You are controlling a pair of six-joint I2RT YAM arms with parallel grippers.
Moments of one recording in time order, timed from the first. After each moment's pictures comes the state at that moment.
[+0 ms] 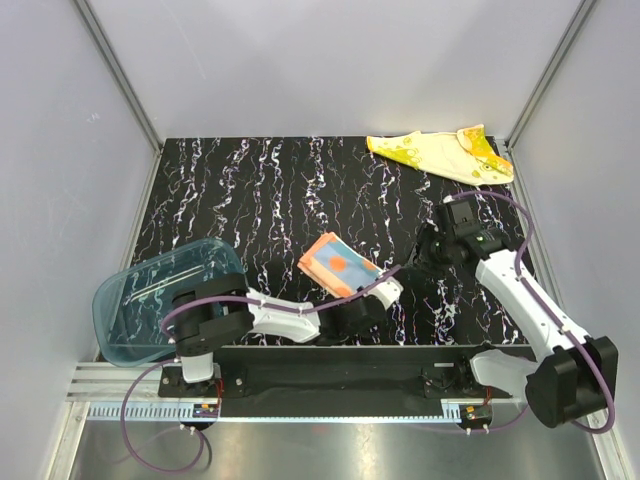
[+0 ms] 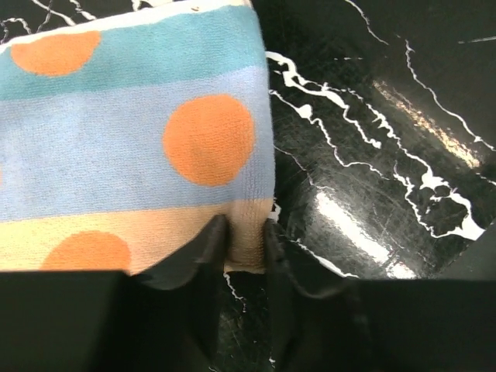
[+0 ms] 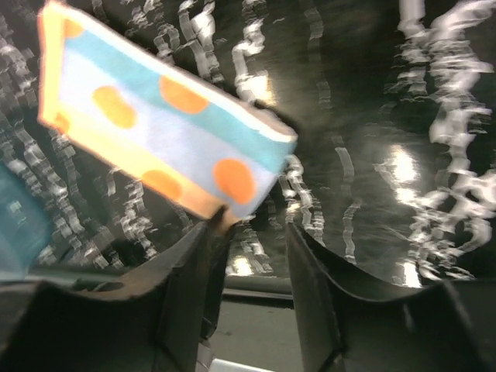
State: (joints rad) left arm -1.32 1.83 0.93 0.13 -0.42 -0.27; right arm 0.31 1.14 0.95 -0.84 -0.07 0.68
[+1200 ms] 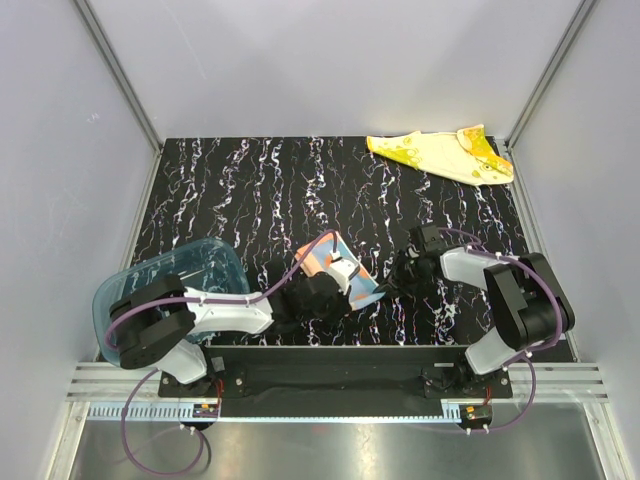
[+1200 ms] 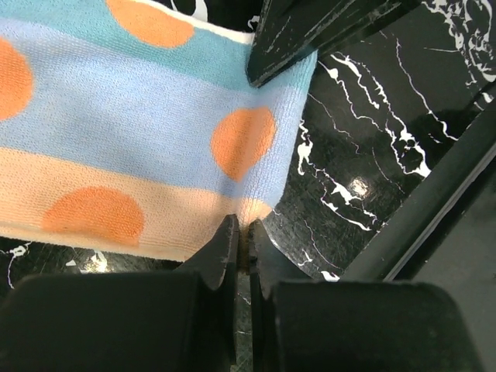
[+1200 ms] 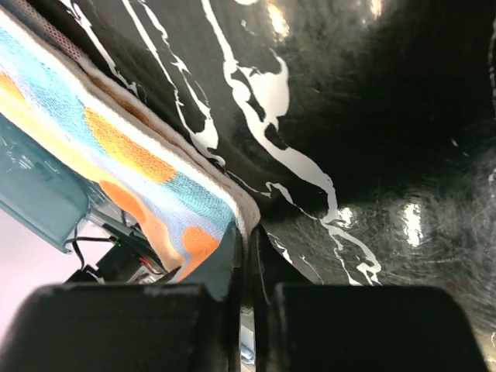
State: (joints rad) left arm -1.13 1.51 0.65 0.20 -0.10 -0.44; right arm 0.31 1.58 0.66 -0.24 -0.50 0.86
